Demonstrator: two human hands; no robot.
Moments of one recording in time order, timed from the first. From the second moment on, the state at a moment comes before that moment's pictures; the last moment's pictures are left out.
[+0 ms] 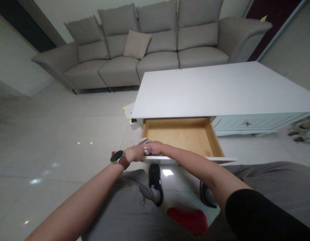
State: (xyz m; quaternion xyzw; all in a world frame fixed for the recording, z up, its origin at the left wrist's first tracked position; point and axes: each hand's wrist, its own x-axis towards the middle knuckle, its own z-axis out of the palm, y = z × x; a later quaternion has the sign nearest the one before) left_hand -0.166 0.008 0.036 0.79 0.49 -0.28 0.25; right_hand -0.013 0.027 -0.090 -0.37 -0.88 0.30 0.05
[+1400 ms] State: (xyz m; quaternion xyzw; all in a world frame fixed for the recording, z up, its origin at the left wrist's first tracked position) left_hand -0.145 0.012 0.039 0.80 0.46 -0.37 0.11; right_hand 0.036 0.077 -0.074 -0.58 -0.81 0.05 -0.01
